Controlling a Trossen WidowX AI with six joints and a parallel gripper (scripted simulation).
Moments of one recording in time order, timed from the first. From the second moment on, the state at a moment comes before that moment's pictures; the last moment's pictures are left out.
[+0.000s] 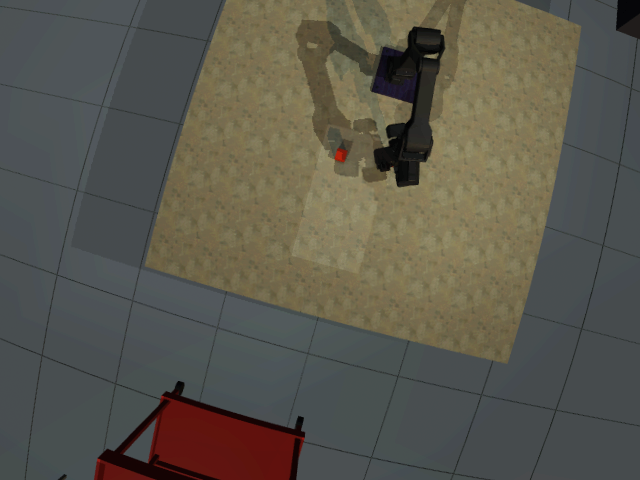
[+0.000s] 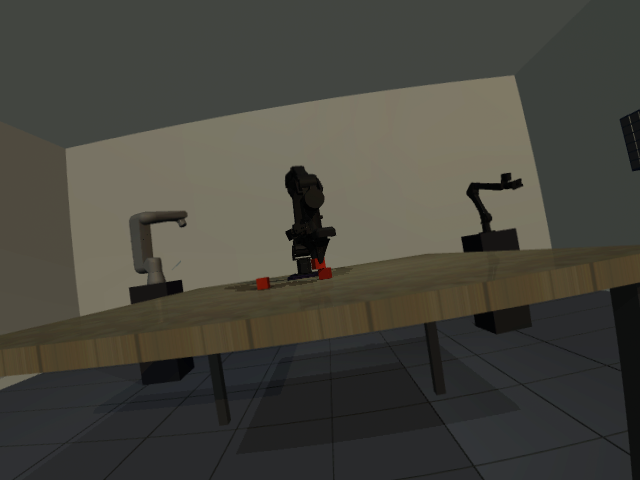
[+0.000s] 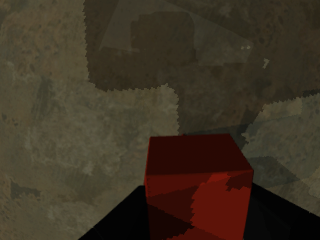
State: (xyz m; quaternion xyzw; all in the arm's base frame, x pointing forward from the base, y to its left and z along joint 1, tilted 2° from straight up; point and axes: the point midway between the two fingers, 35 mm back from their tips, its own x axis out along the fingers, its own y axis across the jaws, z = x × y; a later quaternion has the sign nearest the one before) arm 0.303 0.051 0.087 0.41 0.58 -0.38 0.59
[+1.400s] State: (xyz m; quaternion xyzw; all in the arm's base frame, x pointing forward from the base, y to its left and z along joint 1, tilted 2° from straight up) arm 0.304 0.040 0.116 0.36 0.61 -0.33 0.62
